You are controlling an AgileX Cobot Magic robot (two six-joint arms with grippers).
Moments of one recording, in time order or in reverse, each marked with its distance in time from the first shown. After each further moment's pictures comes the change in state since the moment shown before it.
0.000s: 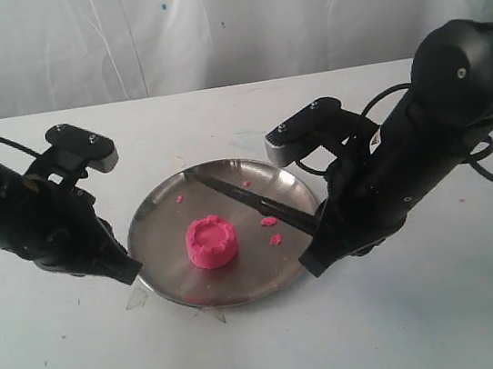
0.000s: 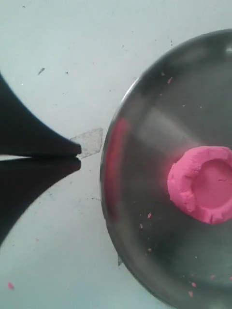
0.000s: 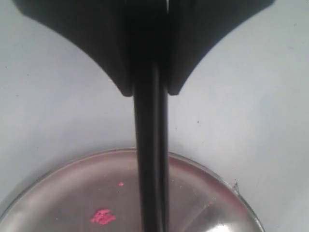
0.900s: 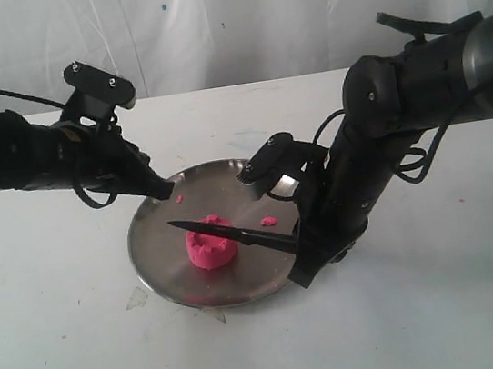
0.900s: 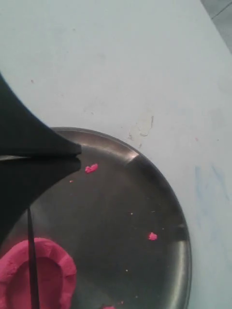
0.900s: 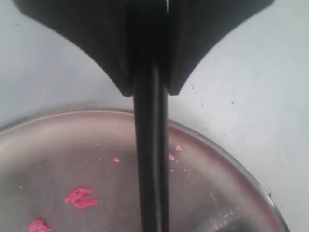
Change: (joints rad) left arm 0.000 0.211 -0.135 0.000 -0.489 0.059; right arm 0.000 0.259 -0.145 -0.002 0.011 -0.222
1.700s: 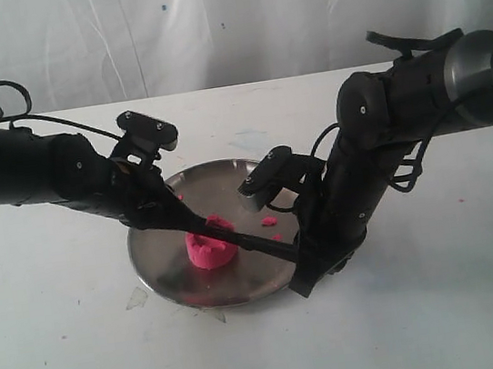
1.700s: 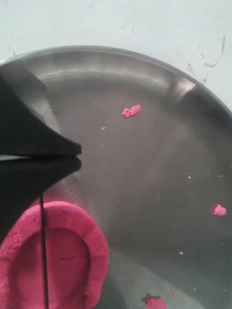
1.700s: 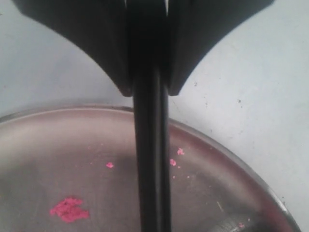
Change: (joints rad) left arm -0.041 0.185 -0.098 0.006 0.128 -0.080; right arm 0.000 0.050 -0.001 0.002 -0.007 -0.004
